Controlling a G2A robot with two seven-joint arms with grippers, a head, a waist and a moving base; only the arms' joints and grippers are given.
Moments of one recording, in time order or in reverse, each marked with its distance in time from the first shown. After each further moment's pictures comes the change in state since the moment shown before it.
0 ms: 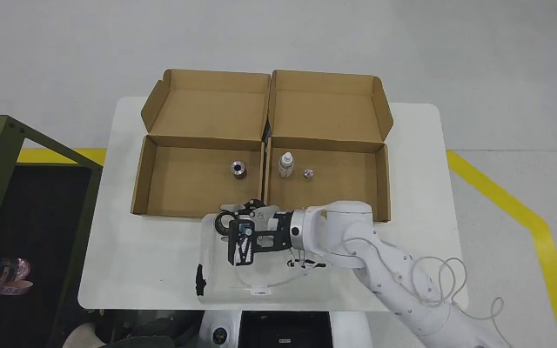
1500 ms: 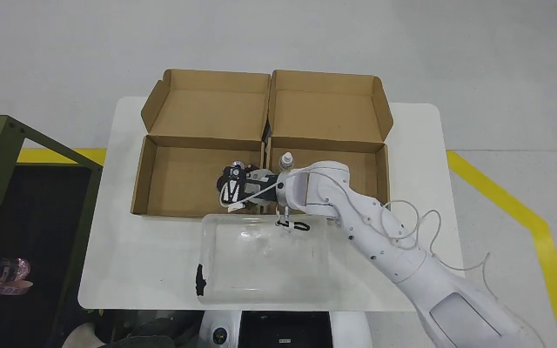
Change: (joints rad) left arm 0.000 0.000 0.000 0.000 0.000 0.000 0.000; right arm 0.291 -0.094 -0.124 0.435 0.140 0.110 -0.005
